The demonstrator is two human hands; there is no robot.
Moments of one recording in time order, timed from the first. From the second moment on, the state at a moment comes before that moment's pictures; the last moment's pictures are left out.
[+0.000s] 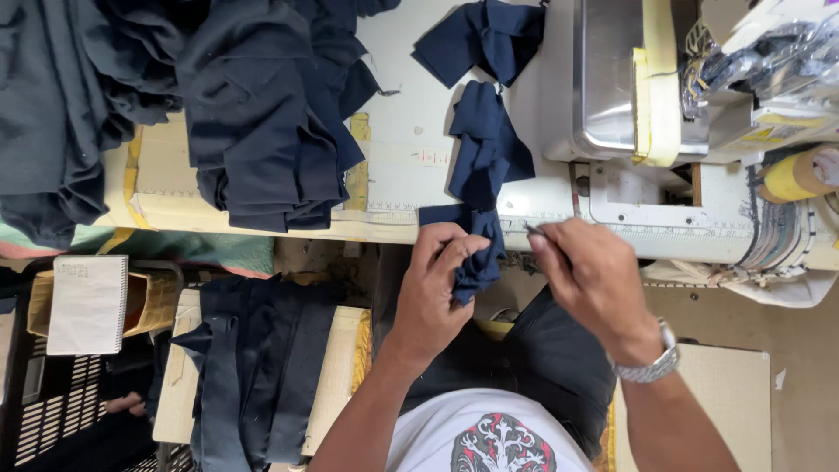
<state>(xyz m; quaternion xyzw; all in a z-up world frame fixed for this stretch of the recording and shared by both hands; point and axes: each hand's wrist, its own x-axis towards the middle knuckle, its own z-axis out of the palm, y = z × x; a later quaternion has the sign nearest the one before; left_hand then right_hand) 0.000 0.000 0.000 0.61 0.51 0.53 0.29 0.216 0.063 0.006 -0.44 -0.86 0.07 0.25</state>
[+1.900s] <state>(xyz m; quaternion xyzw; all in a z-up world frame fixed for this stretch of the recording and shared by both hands) -0.001 0.016 -0.012 0.62 0.53 0.50 0.28 0.193 0.064 0.001 -0.36 -0.88 0.12 0.28</state>
